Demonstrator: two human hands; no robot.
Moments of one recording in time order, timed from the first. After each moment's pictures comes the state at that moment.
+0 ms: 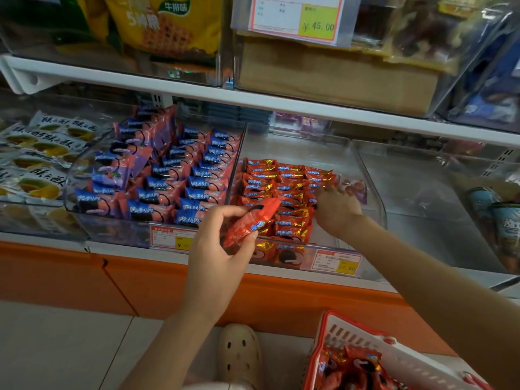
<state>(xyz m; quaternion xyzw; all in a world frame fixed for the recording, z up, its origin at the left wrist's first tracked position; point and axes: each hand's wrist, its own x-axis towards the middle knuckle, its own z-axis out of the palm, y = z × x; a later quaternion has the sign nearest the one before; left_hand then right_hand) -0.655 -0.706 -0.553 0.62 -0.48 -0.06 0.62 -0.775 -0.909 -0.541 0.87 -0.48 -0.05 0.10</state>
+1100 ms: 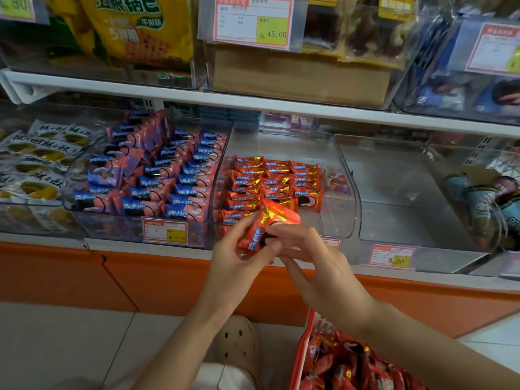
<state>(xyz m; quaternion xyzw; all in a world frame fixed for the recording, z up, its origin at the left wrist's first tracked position) -0.701 -0.699 -0.542 0.53 -0.40 -0.37 0.65 -0.839 -0.766 -0.532 0.88 -0.16 0.34 -0.30</state>
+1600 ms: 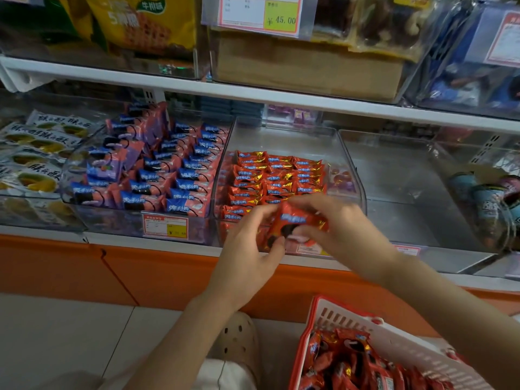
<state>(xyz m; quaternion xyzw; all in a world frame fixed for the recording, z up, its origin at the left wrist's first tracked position) -0.698 -0.713 -0.546 0.64 -0.56 -0.19 0.50 -0.841 -0.811 -0.495 0.92 -0.30 0.18 -0.18</state>
